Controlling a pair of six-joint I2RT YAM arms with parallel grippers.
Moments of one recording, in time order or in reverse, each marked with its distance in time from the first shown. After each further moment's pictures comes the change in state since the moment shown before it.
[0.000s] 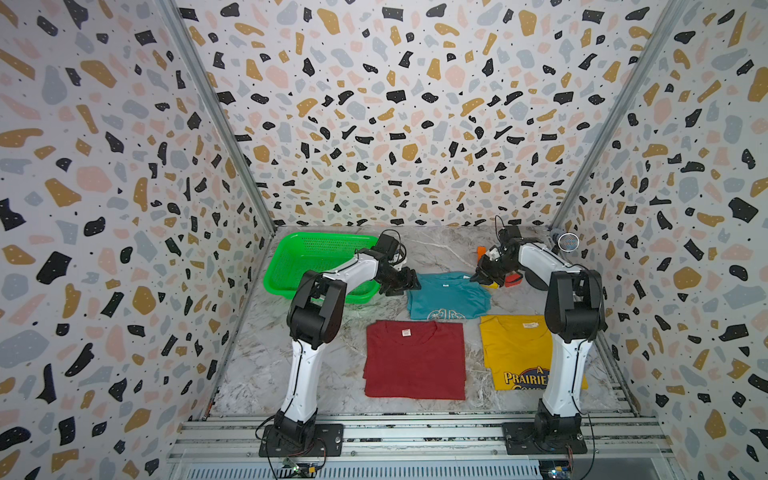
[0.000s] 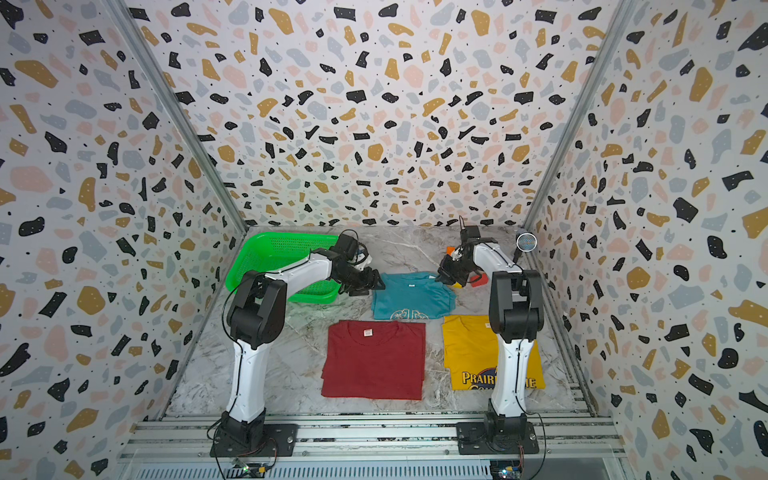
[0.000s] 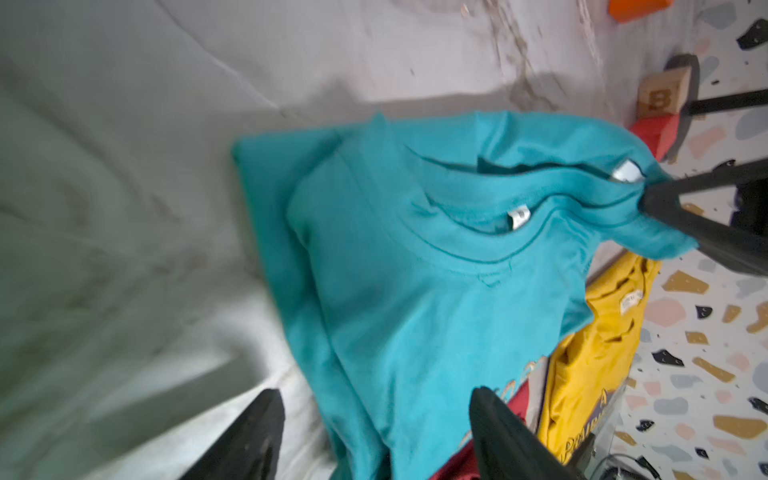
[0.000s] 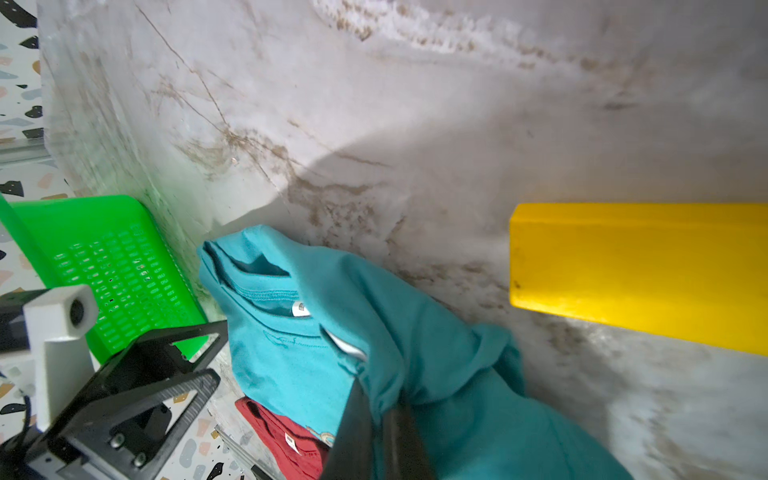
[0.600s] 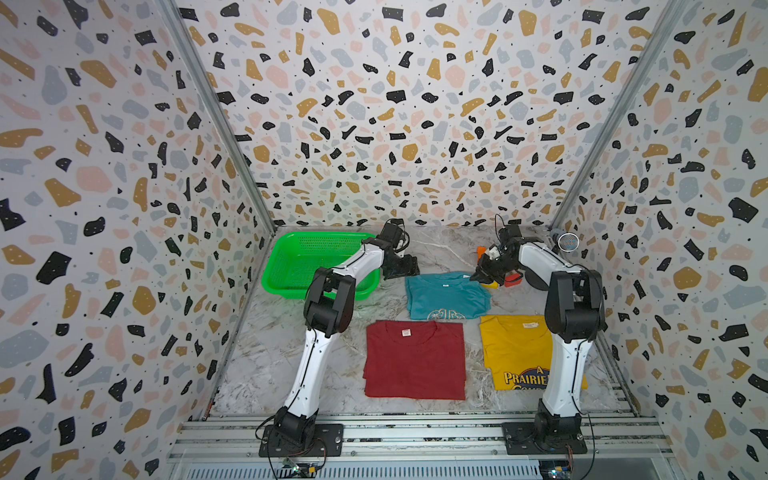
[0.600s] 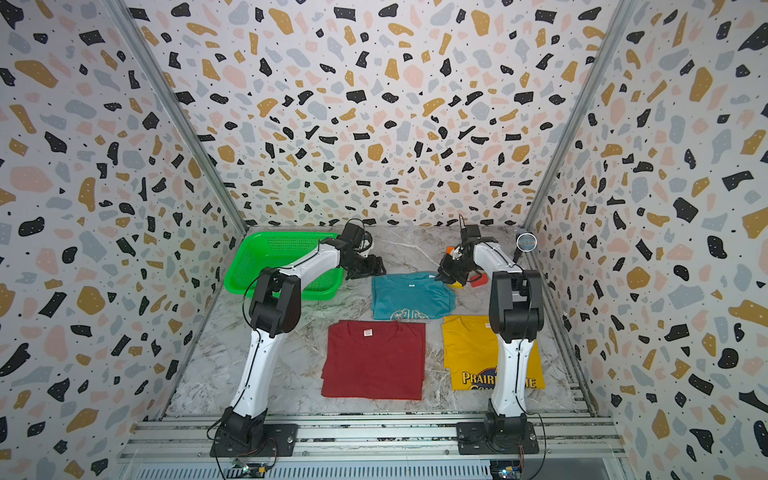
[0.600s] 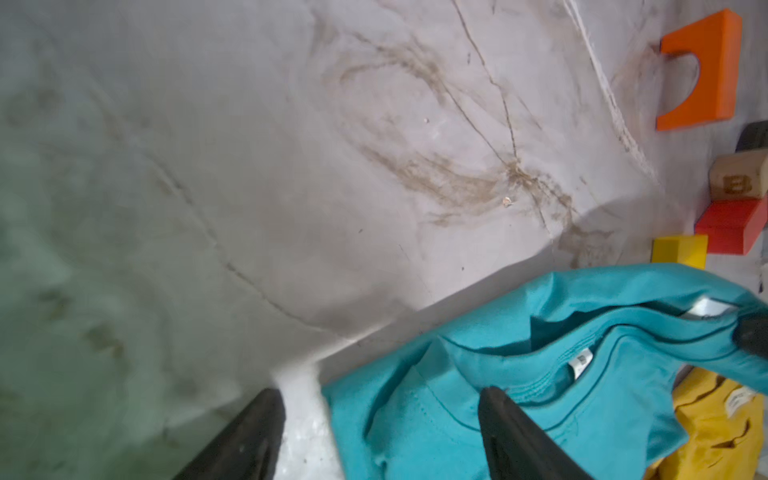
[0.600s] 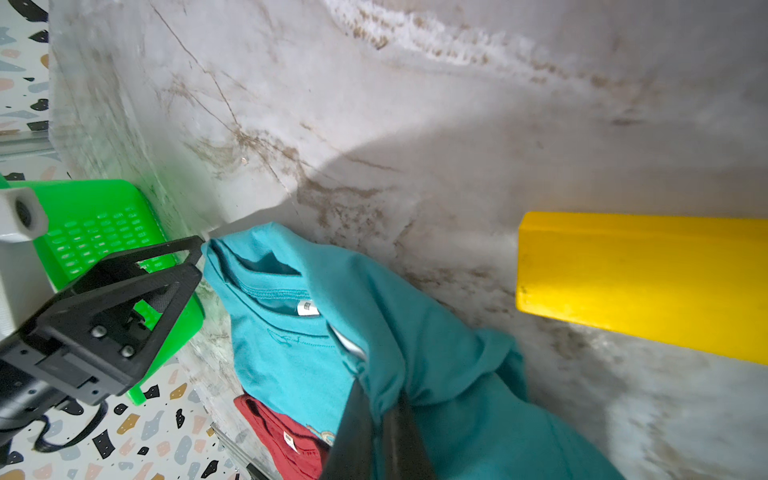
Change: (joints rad) left arm 0.006 0.219 0.337 -0.064 -0.130 0.095; right arm 0.000 0.000 0.005 0.001 -0.005 -0.014
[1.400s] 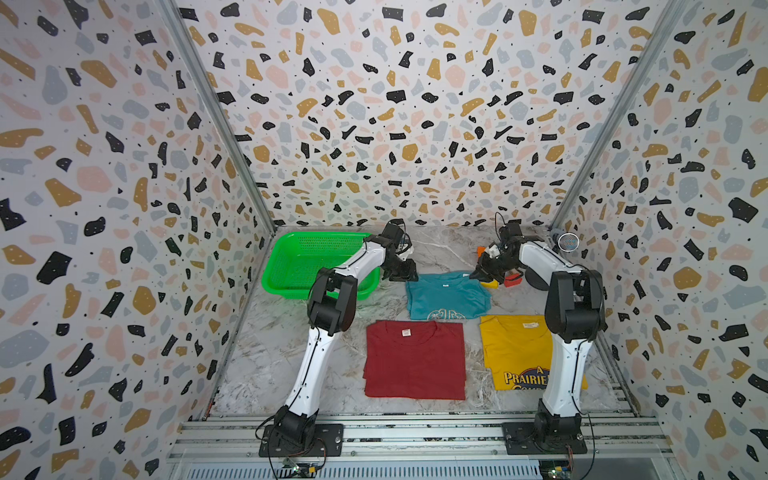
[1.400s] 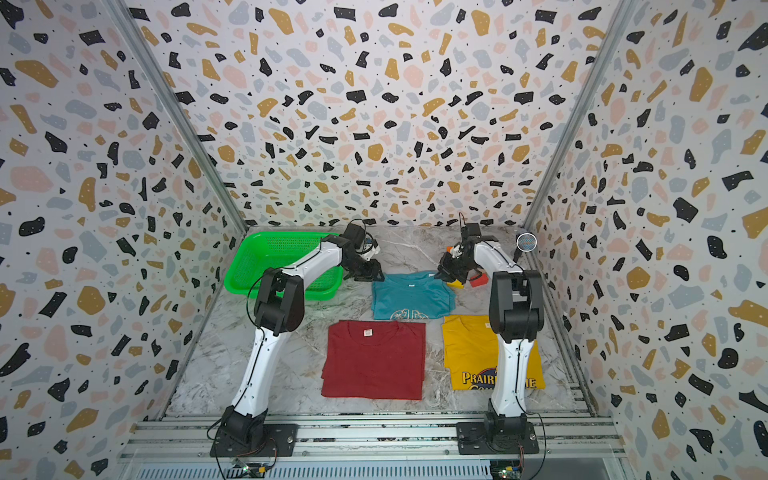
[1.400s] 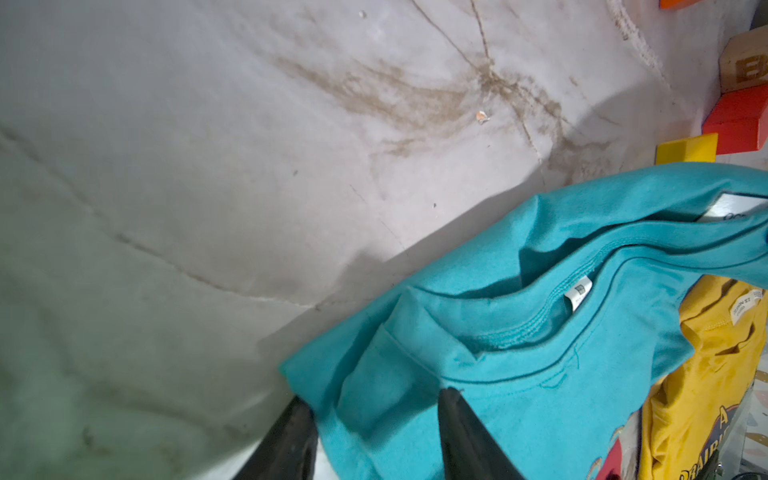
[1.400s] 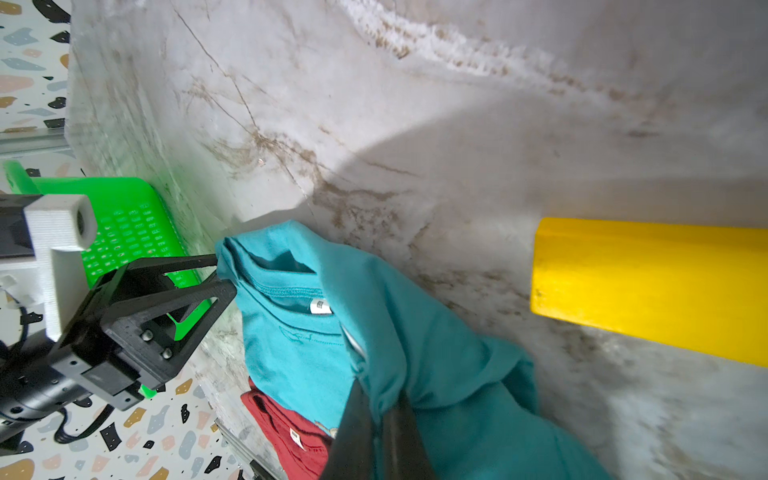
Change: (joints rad) left arm -0.003 0.056 0.099 -0.175 0.088 0.169; right arm 0.000 0.000 0.016 -0.003 -0.015 -0.005
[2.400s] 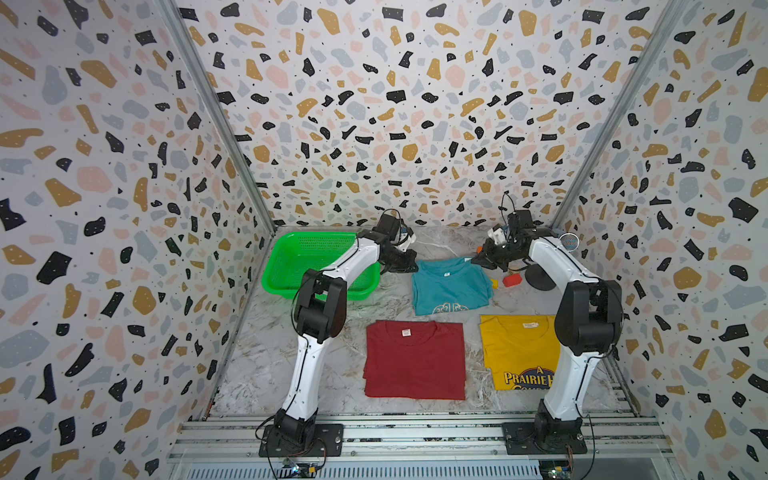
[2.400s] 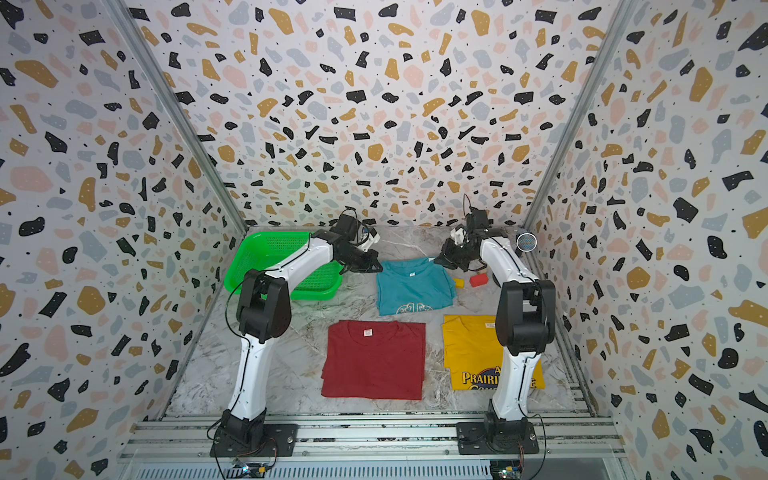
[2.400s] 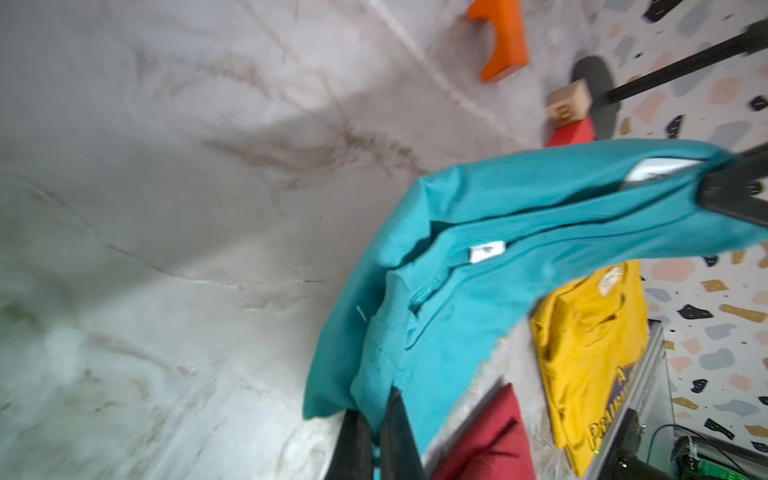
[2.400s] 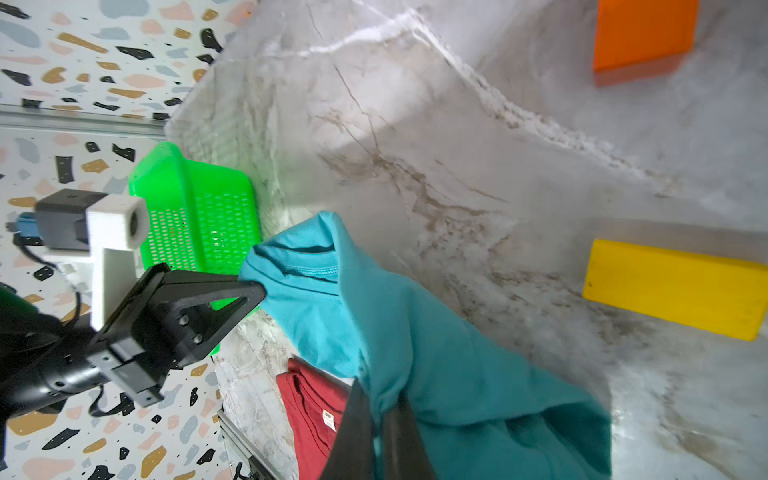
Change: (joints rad) left arm 0.003 -0.221 -0.138 0.107 0.096 -0.022; right arm 0.000 -0.165 0.001 0.050 -0.043 -0.041
